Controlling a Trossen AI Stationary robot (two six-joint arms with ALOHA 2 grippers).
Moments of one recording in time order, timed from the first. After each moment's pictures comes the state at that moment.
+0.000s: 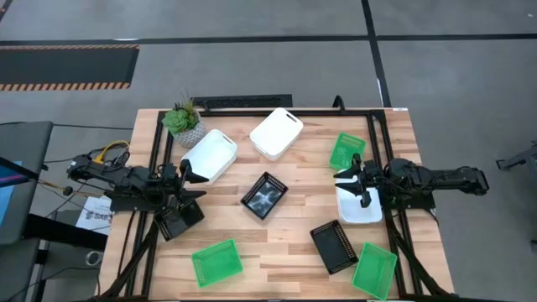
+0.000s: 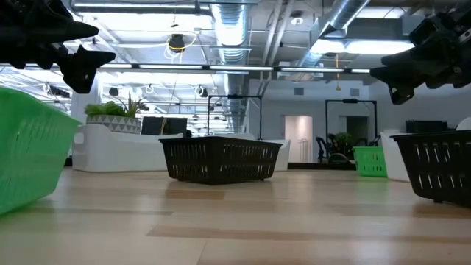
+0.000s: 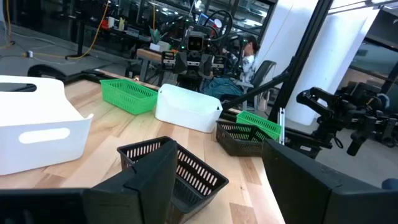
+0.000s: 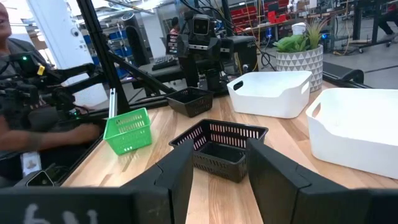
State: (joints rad) left arm -0.29 0.00 0.03 0.01 -0.27 -0.31; right arm 0.00 0.04 0.01 0.02 -0.02 0.21
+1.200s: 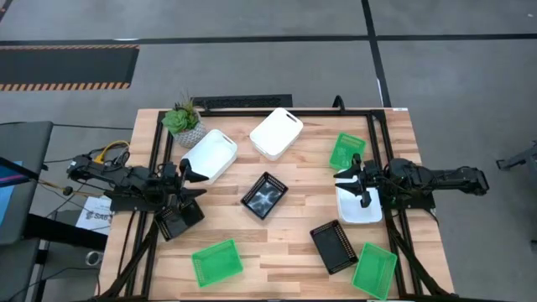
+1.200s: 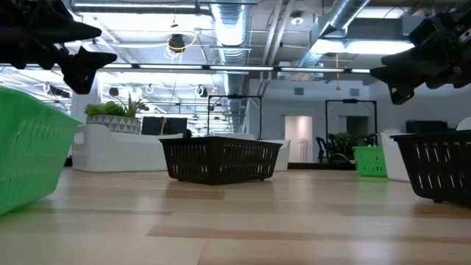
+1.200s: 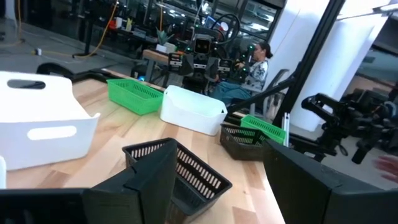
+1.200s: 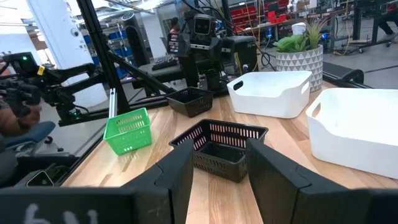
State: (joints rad) left arm -0.29 0.00 0.03 0.01 -0.30 -0.34; right arm 0.00 0.04 0.01 0.02 -0.02 0.21
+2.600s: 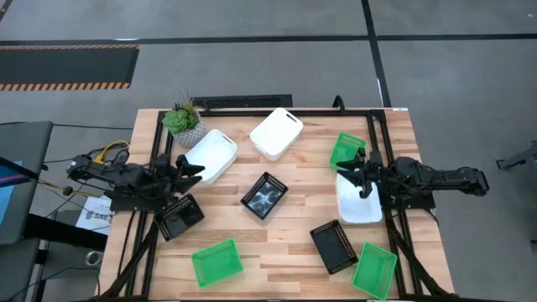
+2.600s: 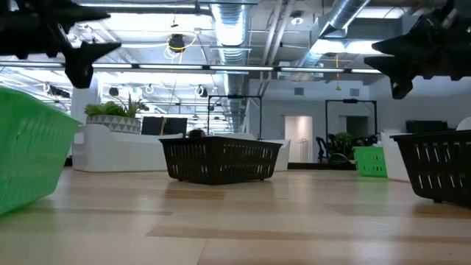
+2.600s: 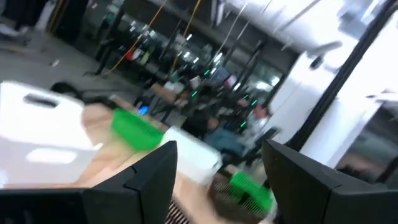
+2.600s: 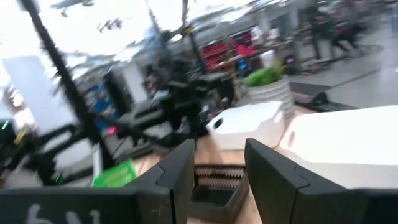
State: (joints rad) left arm -0.29 0.00 0.03 0.22 -0.42 -0.48; right arm -0.01 0.04 0.01 0.18 0.15 0.36
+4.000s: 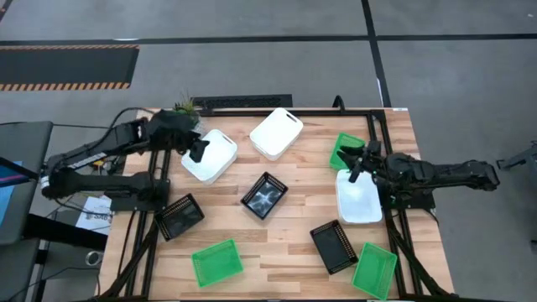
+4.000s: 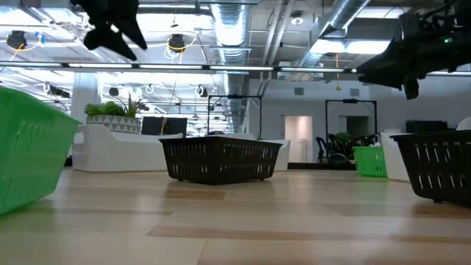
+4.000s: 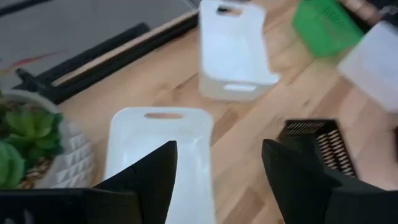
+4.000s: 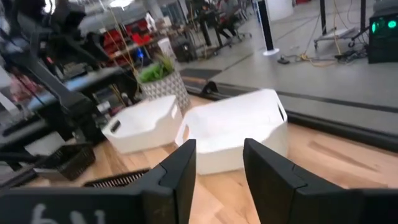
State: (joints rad) left arm 0.40 0.86 0.99 -0.88 -0.13 -0.42; right arm -0.01 0.26 0.18 -0.02 0.55 0.41
